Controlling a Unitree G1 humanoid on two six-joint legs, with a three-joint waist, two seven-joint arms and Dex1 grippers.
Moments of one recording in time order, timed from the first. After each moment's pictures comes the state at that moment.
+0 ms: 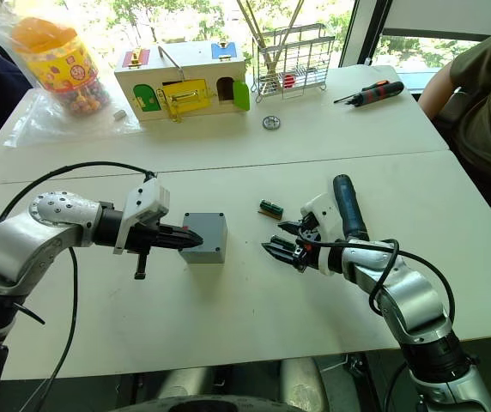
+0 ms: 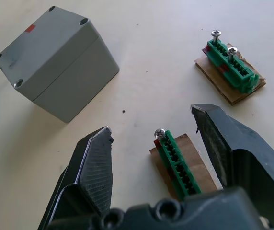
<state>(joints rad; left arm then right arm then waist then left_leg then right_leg) -0.47 0.86 -0.17 -0.39 -0.50 0.80 -1.11 -0.19 -0.61 0.11 -0.45 0.41 0.76 0.65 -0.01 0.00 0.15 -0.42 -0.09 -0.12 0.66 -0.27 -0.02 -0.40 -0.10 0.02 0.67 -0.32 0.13</state>
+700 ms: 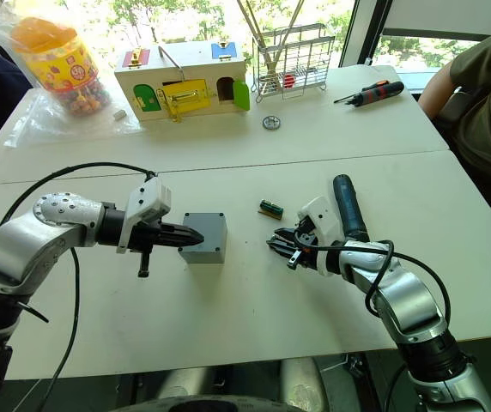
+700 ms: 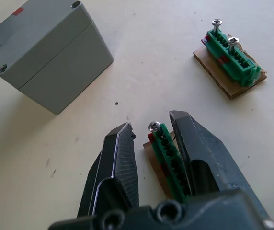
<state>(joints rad) -0.47 0.84 -0.17 -0.37 -0.49 0.79 -1.09 -0.19 -0.61 0.14 -0.42 0.35 0.73 0.66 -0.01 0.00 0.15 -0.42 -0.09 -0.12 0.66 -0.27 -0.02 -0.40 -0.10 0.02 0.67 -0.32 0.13</state>
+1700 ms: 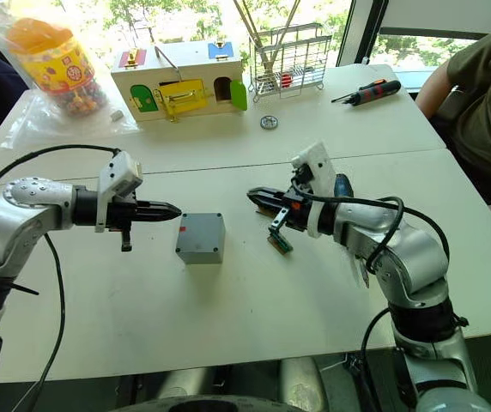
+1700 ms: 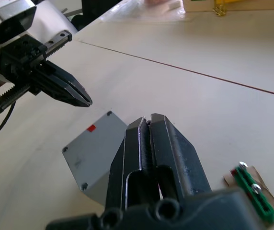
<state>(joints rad) -0.48 0.90 -0.06 -0.21 -0.49 0.76 -1.09 -0.50 -0.49 0.07 -0.48 0.56 0.93 0.61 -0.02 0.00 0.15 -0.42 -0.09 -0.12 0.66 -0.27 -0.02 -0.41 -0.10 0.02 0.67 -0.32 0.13</state>
